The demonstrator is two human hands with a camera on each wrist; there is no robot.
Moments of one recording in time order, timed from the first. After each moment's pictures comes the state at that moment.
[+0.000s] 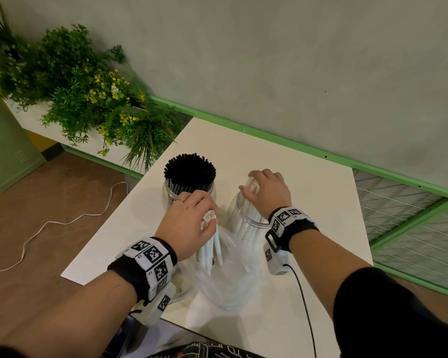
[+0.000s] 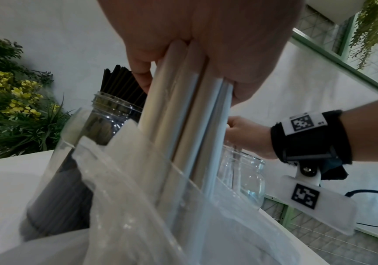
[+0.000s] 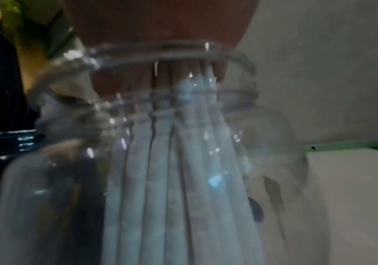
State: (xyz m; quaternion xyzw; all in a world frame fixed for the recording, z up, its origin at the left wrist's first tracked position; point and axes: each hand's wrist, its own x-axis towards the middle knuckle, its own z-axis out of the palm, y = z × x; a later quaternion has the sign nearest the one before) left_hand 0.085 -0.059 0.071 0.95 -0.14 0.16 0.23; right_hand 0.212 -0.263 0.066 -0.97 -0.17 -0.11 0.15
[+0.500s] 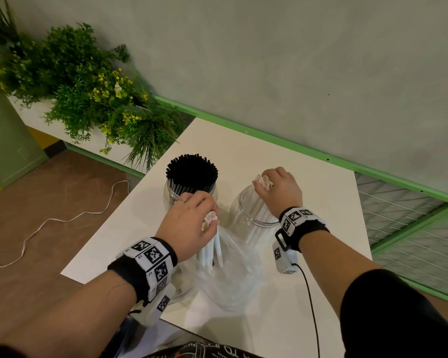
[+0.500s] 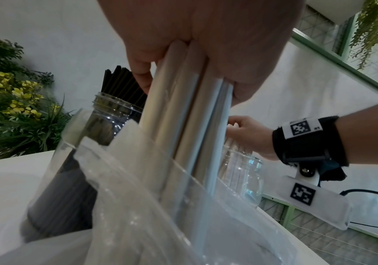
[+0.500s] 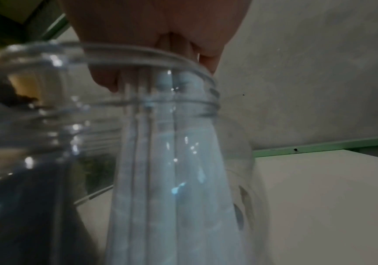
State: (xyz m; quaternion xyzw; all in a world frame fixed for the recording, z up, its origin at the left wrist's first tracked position) left_hand 0.084 -0.059 0.074 0.94 -0.15 0.18 0.23; right_hand 0.223 -0.278 0.063 -0.94 -0.16 -0.20 0.22
